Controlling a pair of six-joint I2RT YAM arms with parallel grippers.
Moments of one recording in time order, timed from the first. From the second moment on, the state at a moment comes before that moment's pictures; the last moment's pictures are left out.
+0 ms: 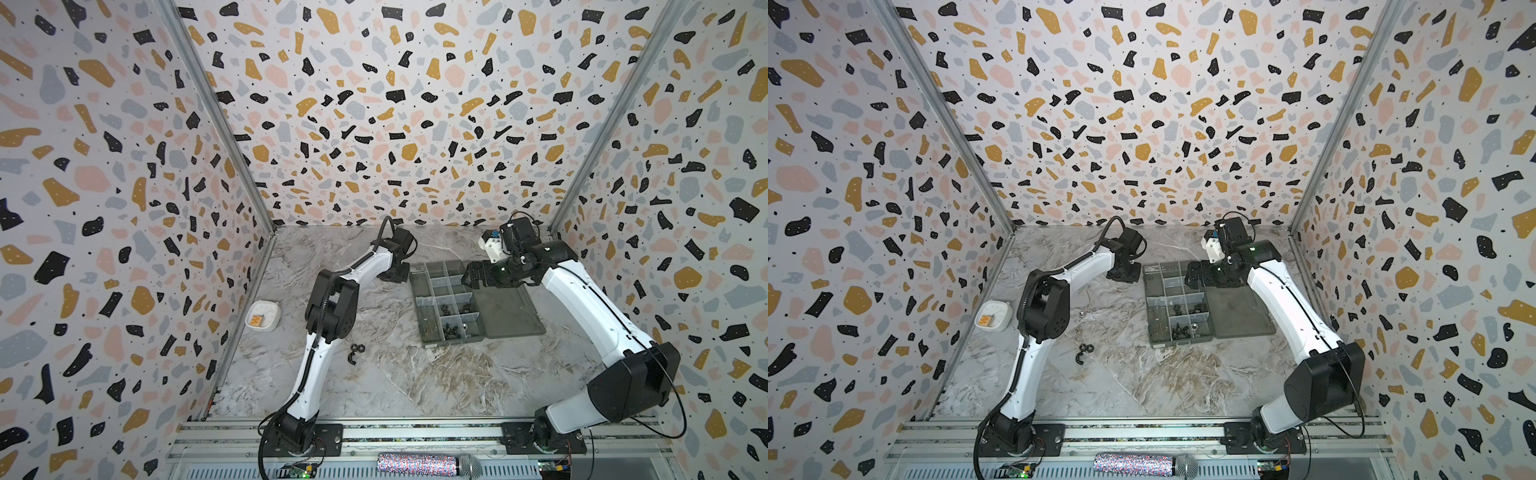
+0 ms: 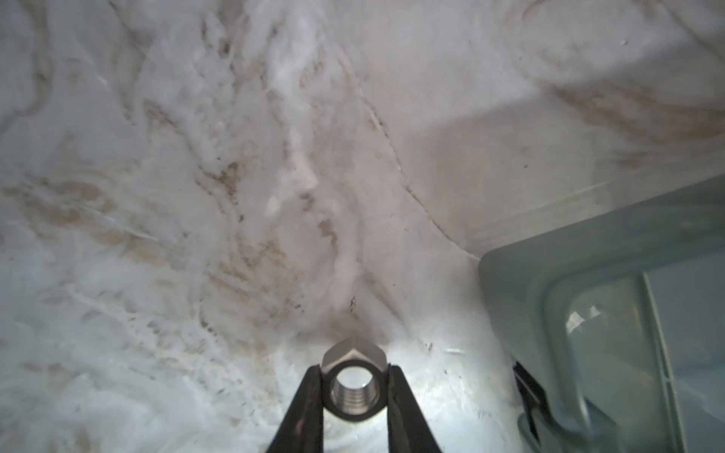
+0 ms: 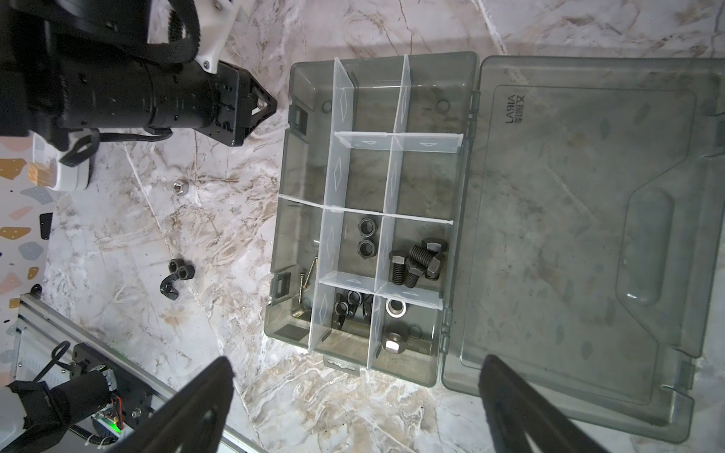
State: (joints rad) left arm -0.50 2.34 1.99 -0.87 -0.12 -0.28; right arm 0.34 1.49 1.51 -1.05 -0.28 0.18
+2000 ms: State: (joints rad) left arm -1.06 2.28 2.02 -0.90 0.04 -0.35; right arm 0.16 1.04 1.34 -1.29 -0.01 0.27
